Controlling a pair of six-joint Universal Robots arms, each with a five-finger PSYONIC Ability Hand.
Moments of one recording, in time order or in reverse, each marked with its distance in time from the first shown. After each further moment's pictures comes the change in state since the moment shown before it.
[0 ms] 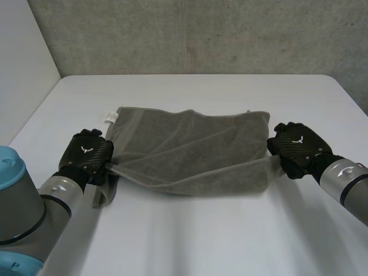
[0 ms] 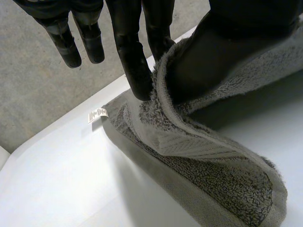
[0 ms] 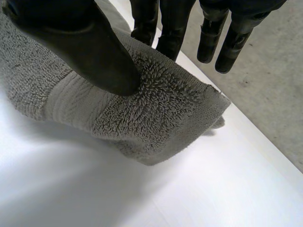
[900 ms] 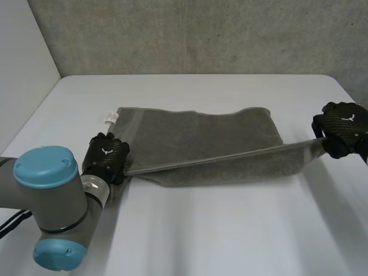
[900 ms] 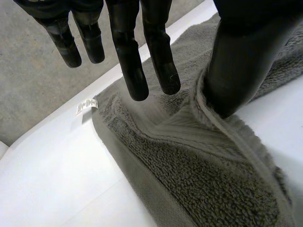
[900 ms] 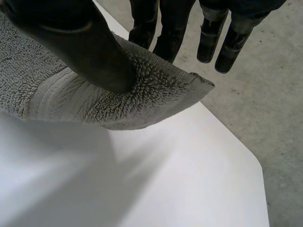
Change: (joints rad) left arm -0.161 -0.220 0.184 0.013 -0.219 0.000; right arm -0.198 -0.081 -0.075 0.102 -0.005 0.010; left_hand -0.425 -0.468 0.000 0.000 -0.488; right_hand -0.001 0.000 0.000 0.000 0.000
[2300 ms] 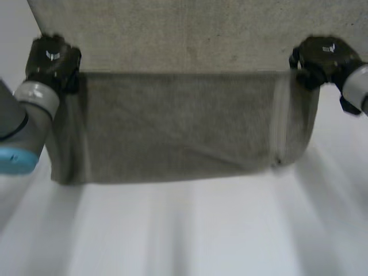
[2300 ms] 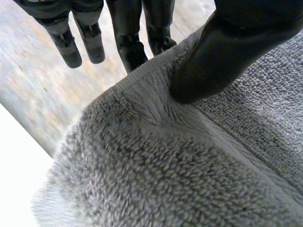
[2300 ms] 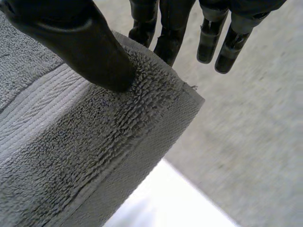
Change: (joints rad) left arm 0.241 0.057 0.457 -0.088 0.184 0.054; right arm 0.205 0.304 -0.718 0.132 0.069 0.266; left_hand 0.426 0.472 0.000 0.000 0.462; right_hand 0.001 0.009 0.000 0.000 0.004
